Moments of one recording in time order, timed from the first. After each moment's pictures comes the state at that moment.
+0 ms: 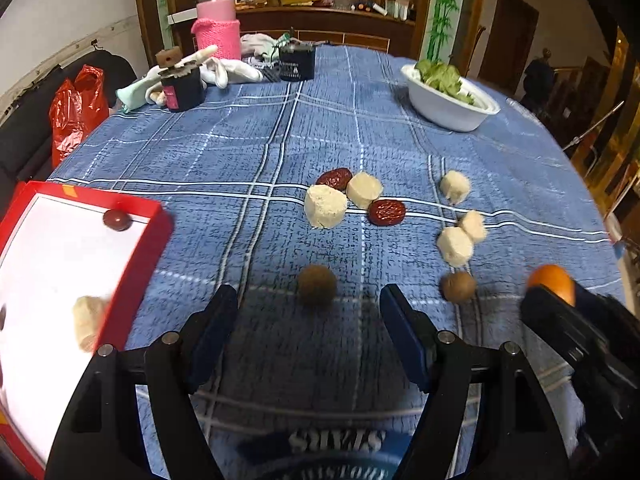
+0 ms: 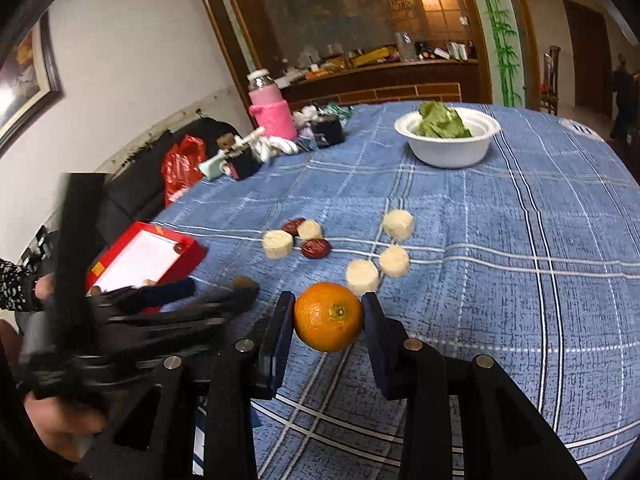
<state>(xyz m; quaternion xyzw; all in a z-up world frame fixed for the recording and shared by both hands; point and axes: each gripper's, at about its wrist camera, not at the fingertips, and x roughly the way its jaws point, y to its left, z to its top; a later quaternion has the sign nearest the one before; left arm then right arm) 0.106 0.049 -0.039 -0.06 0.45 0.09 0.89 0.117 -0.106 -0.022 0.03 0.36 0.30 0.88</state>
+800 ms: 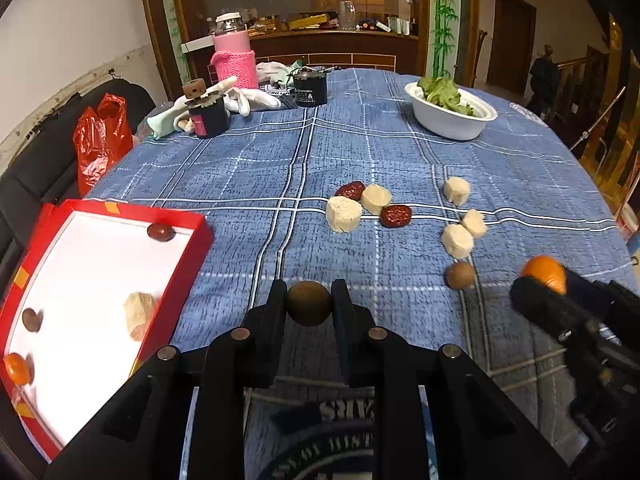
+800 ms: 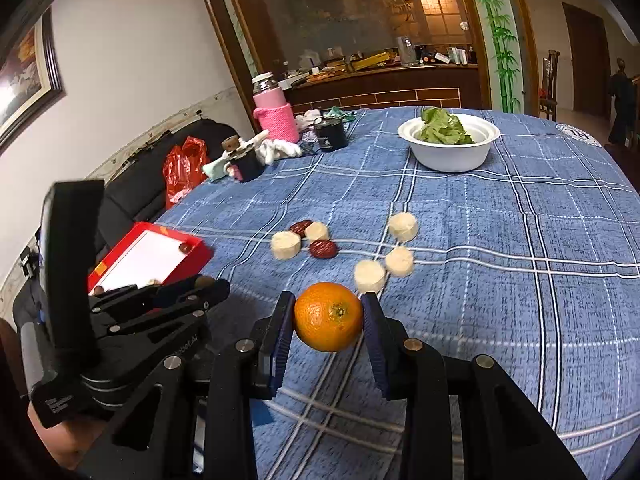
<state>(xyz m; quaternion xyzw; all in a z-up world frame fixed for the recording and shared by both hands) 0.070 0.046 -0.016 -0.03 0.41 0.12 0.90 0.100 -0.102 -0.018 0.02 0.36 0.29 0.88</state>
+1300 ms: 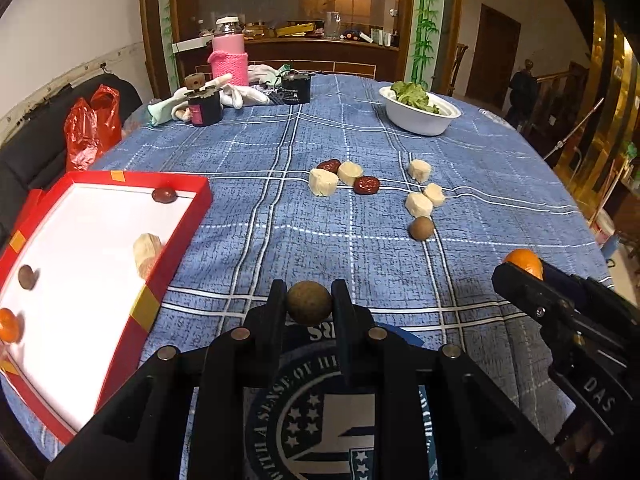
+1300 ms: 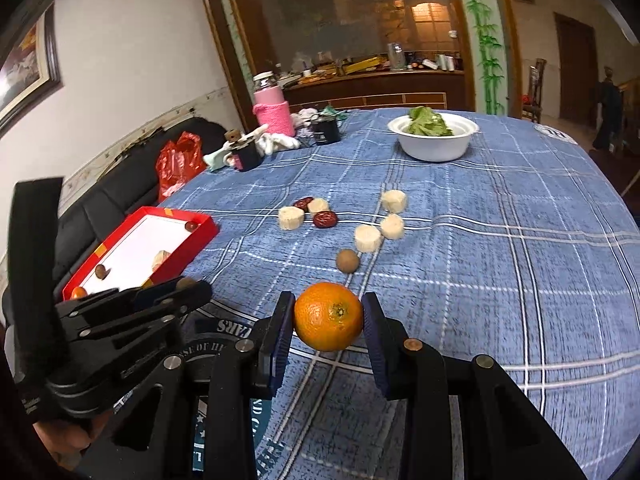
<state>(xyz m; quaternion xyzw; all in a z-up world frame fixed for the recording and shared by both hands) 0.016 0.043 -0.016 -0.05 0.39 0.08 0.92 0.051 -0.113 -0.020 0.02 0.35 0.26 0.90</state>
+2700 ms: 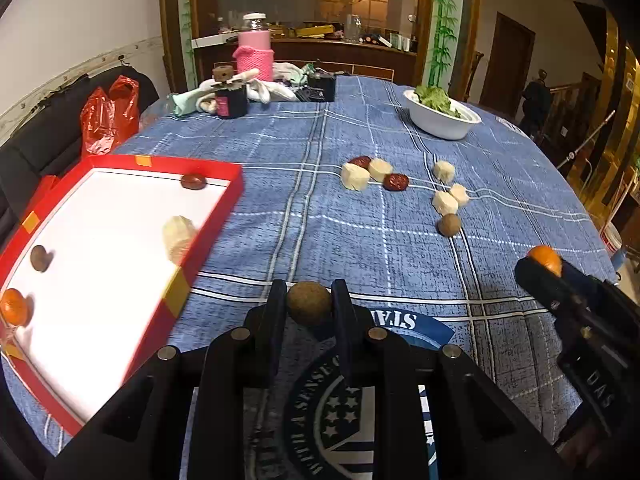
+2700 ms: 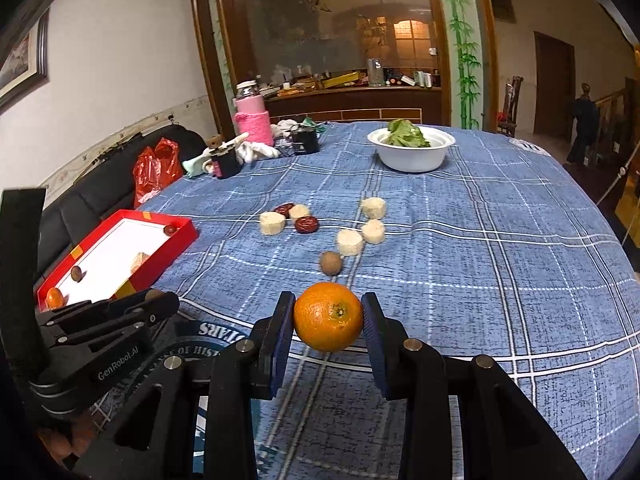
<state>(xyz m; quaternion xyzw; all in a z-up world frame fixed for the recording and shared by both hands) 0.002 0.063 -0.021 -0.06 0.38 0.11 0.91 0.035 -0.102 -0.022 -0.01 0.32 0.22 0.92</state>
